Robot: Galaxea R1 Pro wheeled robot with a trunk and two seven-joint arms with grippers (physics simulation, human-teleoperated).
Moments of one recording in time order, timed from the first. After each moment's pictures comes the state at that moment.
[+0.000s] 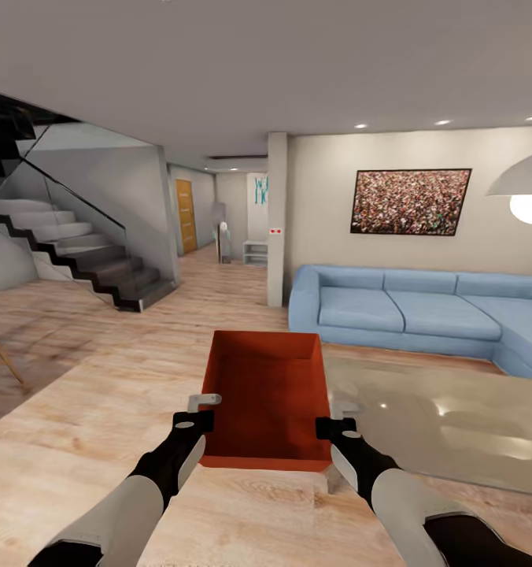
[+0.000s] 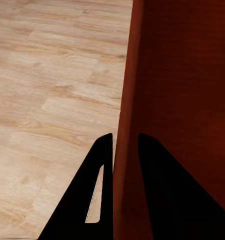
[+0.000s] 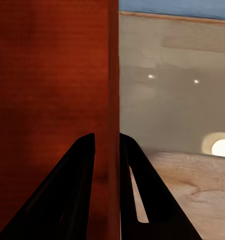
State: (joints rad) left arm -0.73 -0.13 -0.05 -0.44 0.03 0.17 0.29; right arm -0.80 0.11 0.07 -0.21 -0.06 0.00 -0.17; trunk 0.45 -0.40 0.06
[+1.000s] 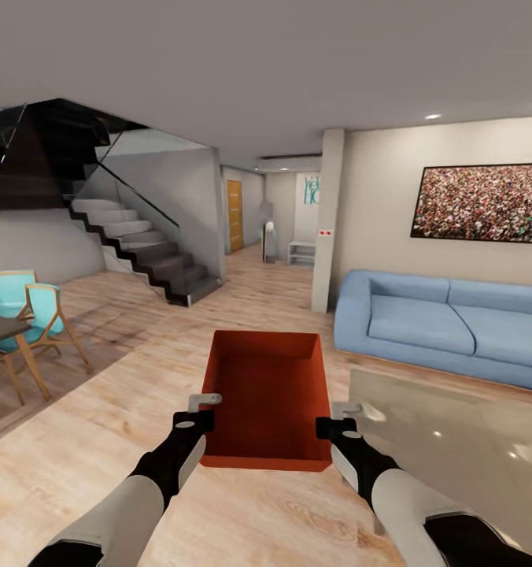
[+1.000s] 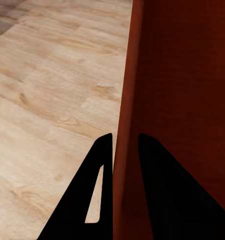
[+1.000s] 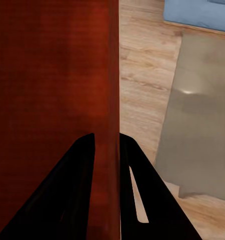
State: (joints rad) left arm -0.73 -0.13 -0.05 -0.44 0.02 0.17 0.29; right arm -0.80 0.11 0.08 -0.20 -0.07 -0.01 -0.16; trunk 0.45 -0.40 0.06
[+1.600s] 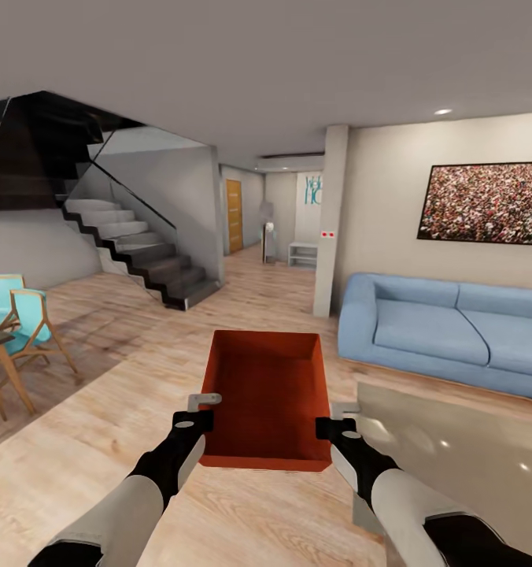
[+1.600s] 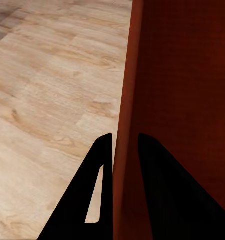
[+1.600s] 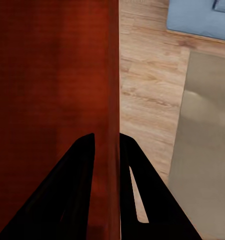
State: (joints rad) left arm -0.73 -0.13 -0.04 -0.44 0.02 0.17 0.29; right arm -0.80 0.11 0.07 -0.20 -0.07 -0.01 -0.17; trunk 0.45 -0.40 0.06
